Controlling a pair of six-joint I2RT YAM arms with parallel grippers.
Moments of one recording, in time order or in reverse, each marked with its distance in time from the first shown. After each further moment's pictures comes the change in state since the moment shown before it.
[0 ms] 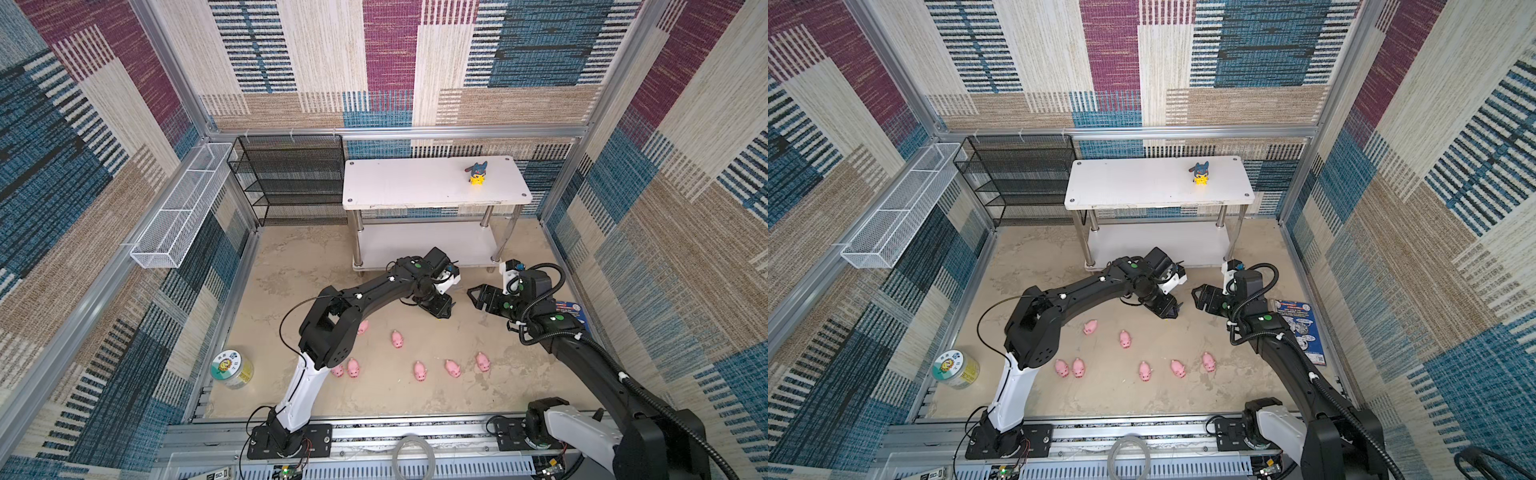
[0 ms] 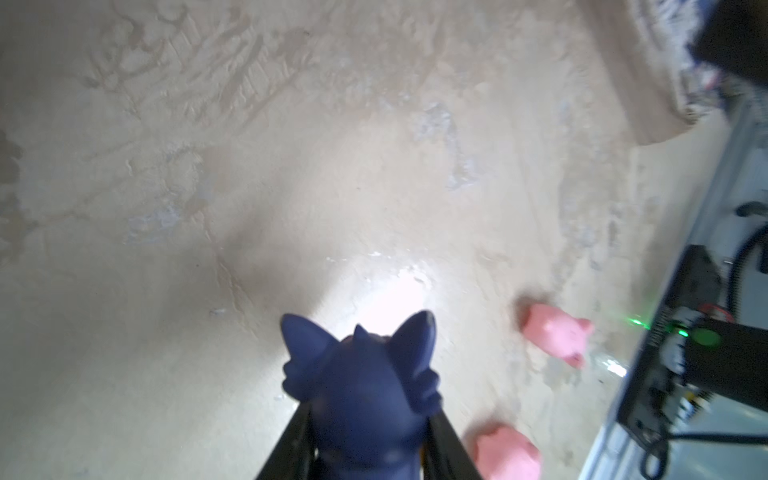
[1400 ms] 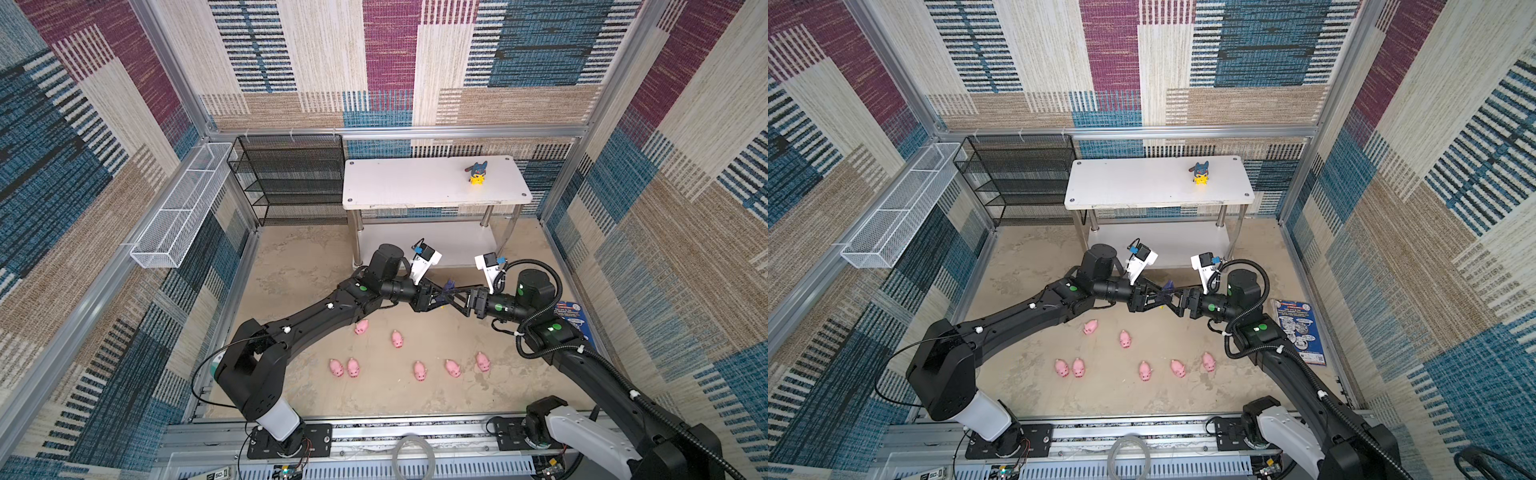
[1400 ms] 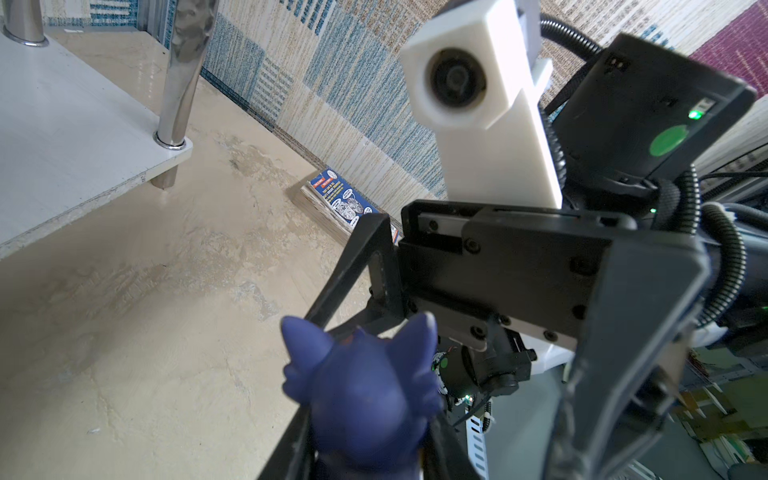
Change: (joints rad) left arm 0.088 -0.511 -0.587 0.769 0.372 -0.208; right arm 0.159 -0.083 0.010 0.293 -0.381 0.142
